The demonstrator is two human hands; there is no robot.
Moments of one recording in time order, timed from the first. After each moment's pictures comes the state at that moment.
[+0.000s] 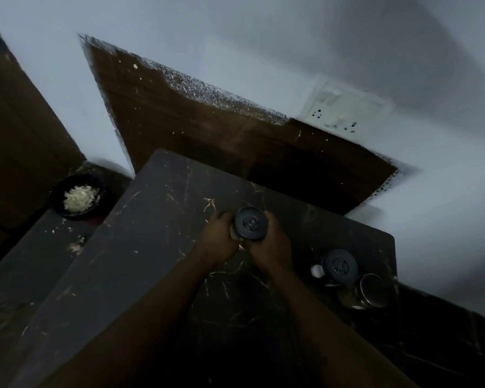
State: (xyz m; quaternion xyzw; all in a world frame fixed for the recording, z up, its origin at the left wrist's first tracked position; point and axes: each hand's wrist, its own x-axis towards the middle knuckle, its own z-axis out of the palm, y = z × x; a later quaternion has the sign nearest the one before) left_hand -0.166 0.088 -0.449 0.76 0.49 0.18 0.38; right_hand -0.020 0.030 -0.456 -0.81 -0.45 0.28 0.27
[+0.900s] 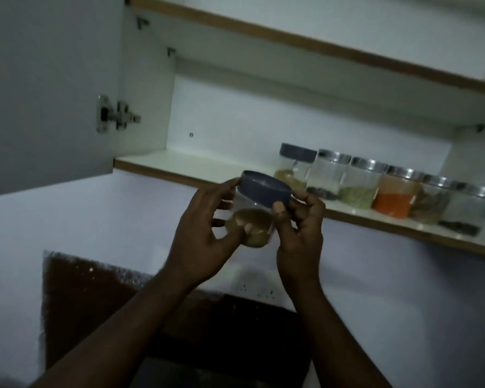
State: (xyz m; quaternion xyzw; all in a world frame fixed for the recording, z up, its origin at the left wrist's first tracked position) left_hand -0.152 0.117 -0.045 0.74 0.13 0.62 0.23; right_hand -0.002 0.041 -0.031 -0.47 -0.50 0.00 0.73
